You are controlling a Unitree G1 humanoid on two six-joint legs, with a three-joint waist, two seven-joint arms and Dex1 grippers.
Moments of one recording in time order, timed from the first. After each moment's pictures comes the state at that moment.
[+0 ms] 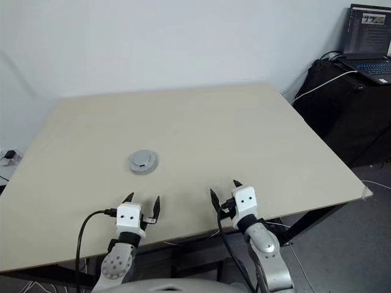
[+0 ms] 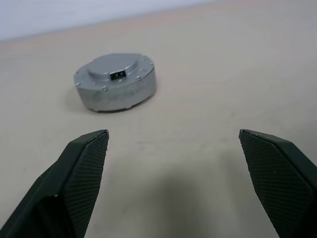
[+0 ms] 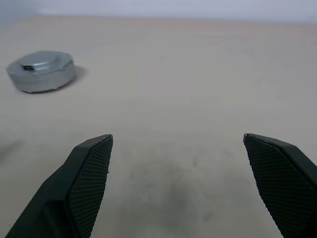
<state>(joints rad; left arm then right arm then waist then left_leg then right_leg) 0.38 0.08 -0.15 0.03 0.10 -0.28 0.06 0.27 -0.14 0.16 -0.14 0.08 0.00 0.27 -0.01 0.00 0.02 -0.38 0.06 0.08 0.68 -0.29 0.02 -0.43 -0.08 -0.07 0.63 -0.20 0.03</state>
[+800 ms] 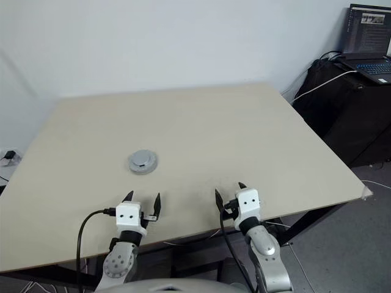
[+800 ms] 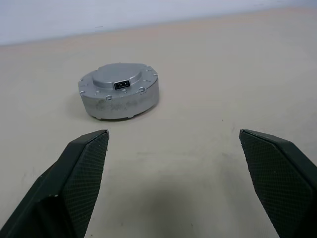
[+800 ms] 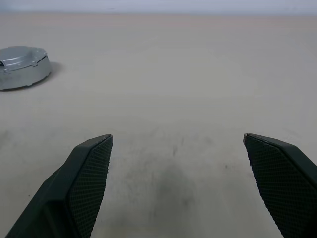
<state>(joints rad) 0.37 0.04 -0.13 0.02 0.10 -0.30 0.04 0.28 -0.12 0.14 -0.10 0.07 -0.03 0.23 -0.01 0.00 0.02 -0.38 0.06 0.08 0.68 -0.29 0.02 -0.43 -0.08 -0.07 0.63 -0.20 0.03</state>
